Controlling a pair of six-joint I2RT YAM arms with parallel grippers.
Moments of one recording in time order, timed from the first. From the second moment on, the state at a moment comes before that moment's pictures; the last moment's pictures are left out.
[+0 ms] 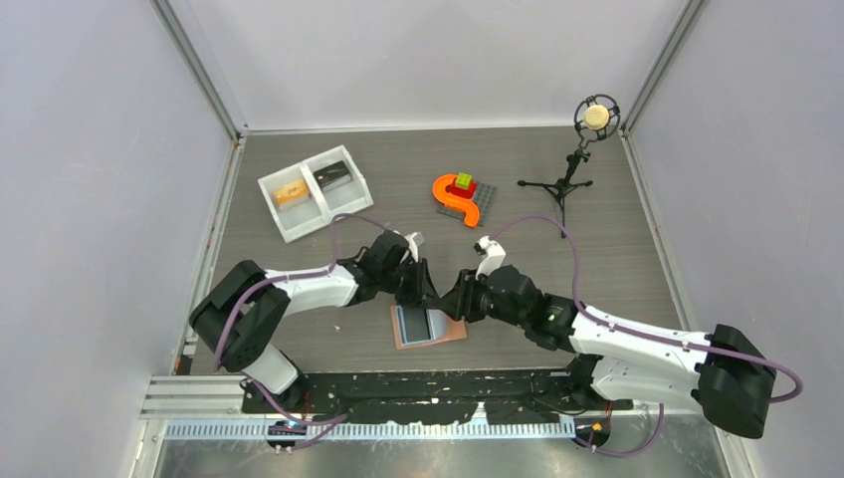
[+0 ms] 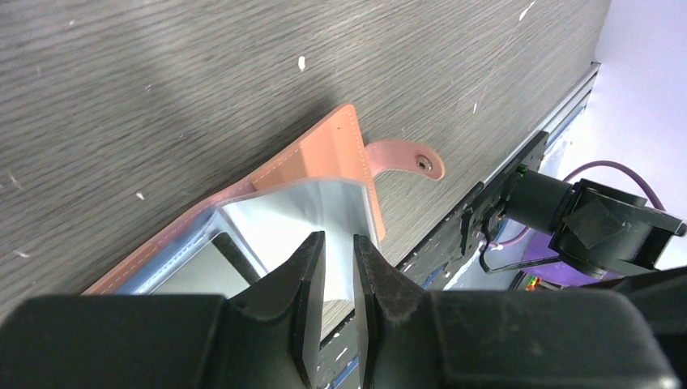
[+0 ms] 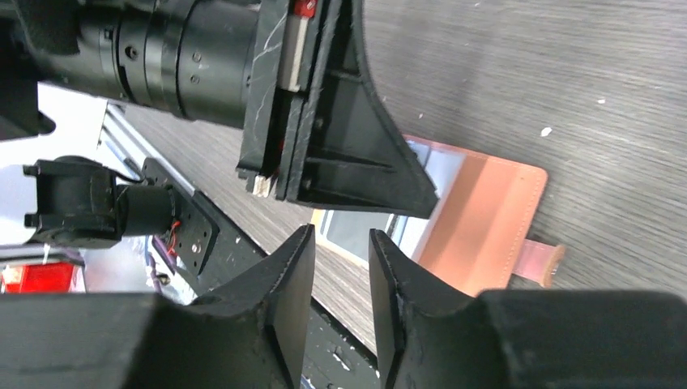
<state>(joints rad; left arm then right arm) -0.75 1.56 0.70 0.06 0.42 -0.87 0.99 1.01 0.48 0.05 0.07 0.79</state>
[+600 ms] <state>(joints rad) -0.67 1.45 0.71 -0.04 0.37 -0.85 1.04 1.30 0.43 0.25 -0.01 0.84</state>
